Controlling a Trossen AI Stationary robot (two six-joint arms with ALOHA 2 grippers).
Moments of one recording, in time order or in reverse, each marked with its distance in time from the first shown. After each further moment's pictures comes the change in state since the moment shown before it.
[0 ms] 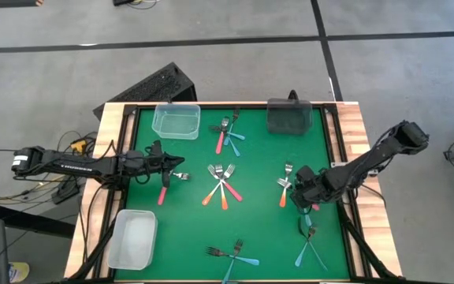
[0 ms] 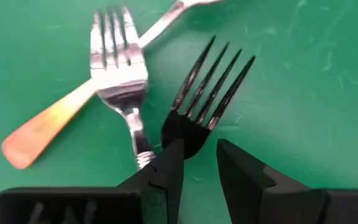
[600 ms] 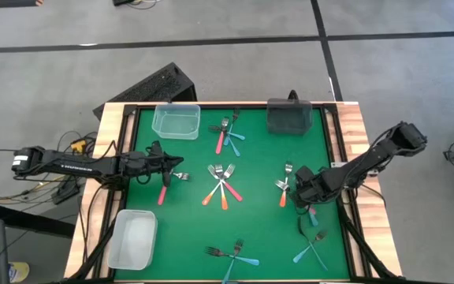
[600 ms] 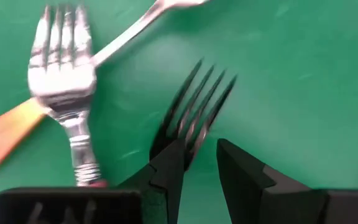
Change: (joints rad) left arm 0.000 0.000 0.000 -0.036 -0.050 -0.023; right arm -0.022 0.004 -0.002 -0.048 0.038 -0.046
